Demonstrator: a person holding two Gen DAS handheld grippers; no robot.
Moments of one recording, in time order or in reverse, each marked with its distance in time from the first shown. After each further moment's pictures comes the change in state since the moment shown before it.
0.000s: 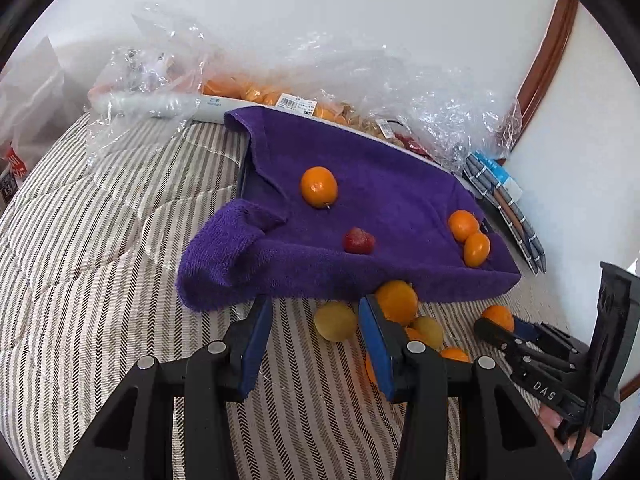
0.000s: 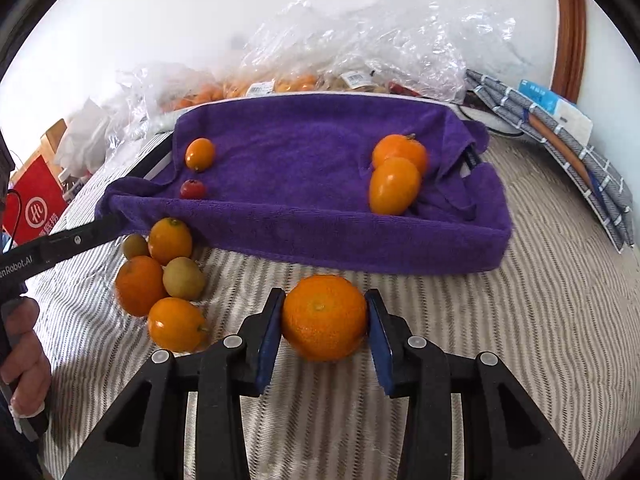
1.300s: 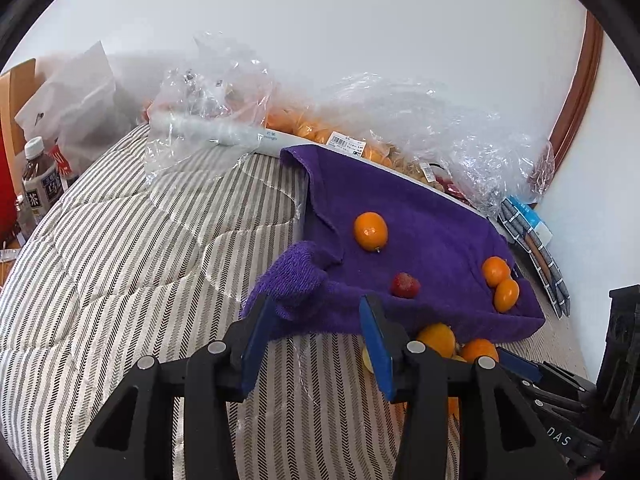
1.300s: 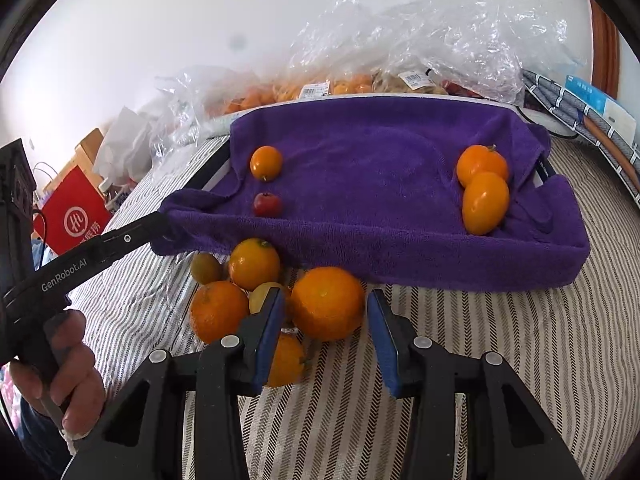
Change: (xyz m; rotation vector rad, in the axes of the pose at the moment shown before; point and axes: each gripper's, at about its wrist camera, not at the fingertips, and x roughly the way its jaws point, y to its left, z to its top) left arm -0.022 0.021 0.009 -0.106 -0.132 0.113; right arm 0.010 0.038 0.016 0.021 0.024 0.183
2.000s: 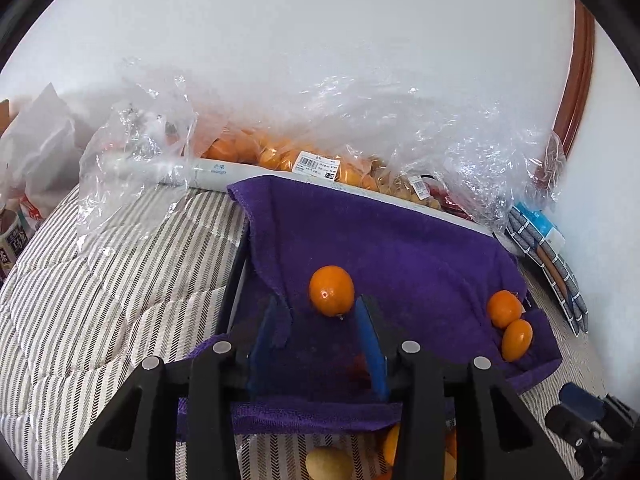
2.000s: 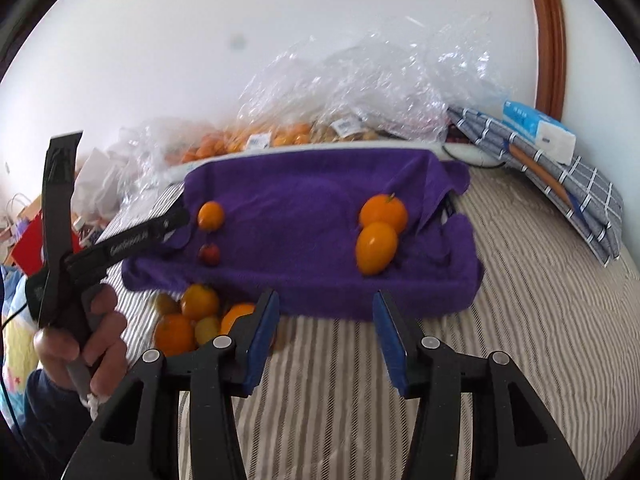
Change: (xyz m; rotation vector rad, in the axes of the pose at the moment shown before) left arm 0.053 -0.048 0.036 0.070 -0.044 0.033; right arm -0.051 -0.034 0.006 0.036 -0.114 -0.129
